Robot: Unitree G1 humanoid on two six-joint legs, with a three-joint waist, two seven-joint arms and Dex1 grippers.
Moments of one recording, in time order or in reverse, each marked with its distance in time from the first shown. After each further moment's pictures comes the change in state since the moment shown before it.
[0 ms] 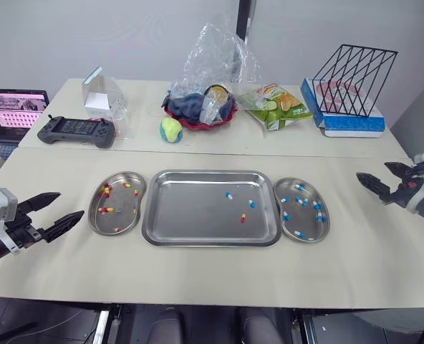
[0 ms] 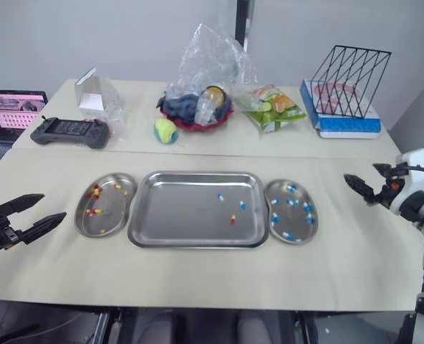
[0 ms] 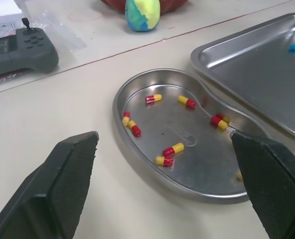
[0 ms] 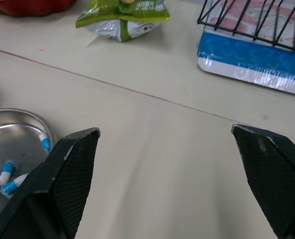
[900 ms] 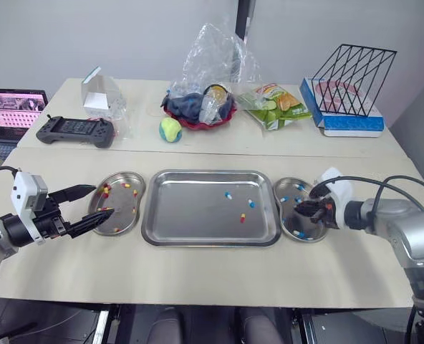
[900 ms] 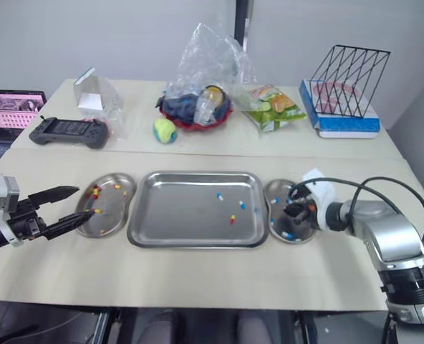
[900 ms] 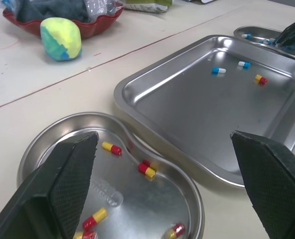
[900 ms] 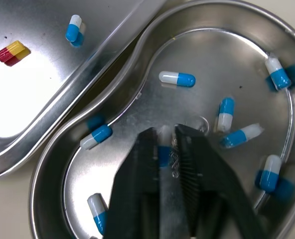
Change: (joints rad) left arm -0.061 0.001 -0.097 -0.224 -0.068 0.193 -0.049; right arm 0.030 0.008 0.403 -0.676 -0.001 0.734 -0.078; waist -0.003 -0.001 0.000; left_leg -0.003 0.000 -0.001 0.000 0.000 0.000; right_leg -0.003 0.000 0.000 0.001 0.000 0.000
